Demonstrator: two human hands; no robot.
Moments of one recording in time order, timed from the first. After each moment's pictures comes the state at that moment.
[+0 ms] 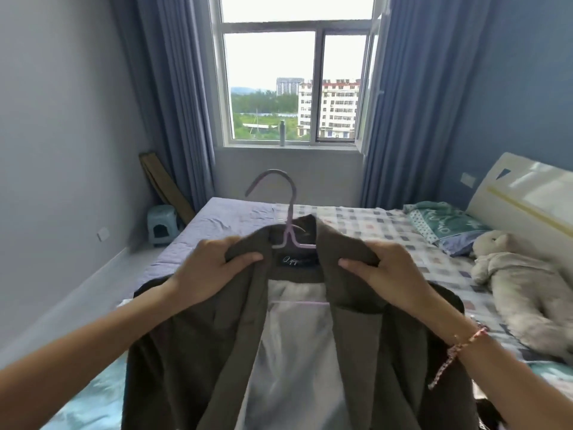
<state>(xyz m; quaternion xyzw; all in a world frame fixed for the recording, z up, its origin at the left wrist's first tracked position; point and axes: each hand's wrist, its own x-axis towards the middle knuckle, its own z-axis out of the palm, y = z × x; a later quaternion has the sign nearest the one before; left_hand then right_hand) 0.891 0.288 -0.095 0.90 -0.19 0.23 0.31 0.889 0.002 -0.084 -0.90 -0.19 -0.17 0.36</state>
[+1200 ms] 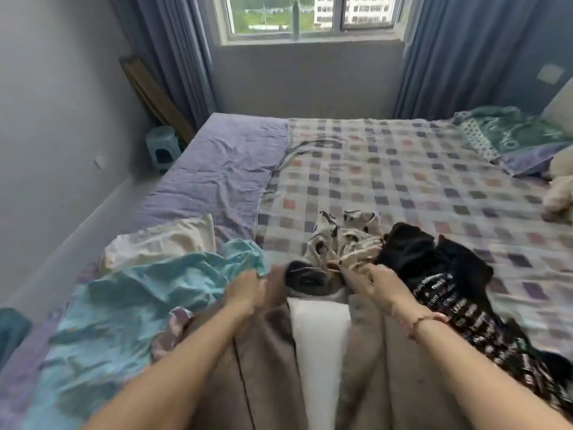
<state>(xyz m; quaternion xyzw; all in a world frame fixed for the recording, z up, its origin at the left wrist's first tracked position) 1.025 0.284 -0.385 0.97 0.15 -0.10 0.19 1.049 0.020 -0.366 -0.98 -0.05 0.11 0.16</state>
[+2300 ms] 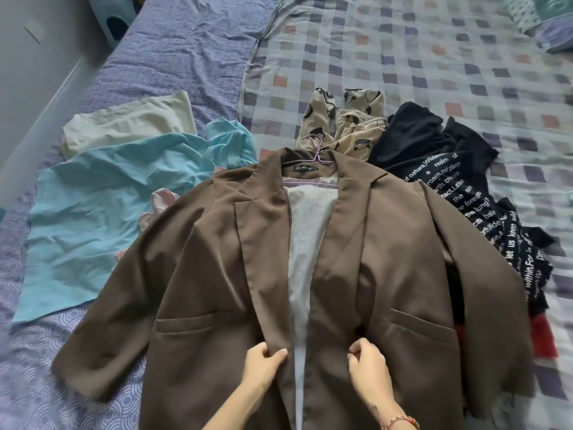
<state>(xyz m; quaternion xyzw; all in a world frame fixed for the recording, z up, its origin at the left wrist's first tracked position) 0.725 0.216 -0.560 0.67 0.41 -0.27 0.56 0.739 0.029 -0.540 -0.89 0.22 0.29 0.27</state>
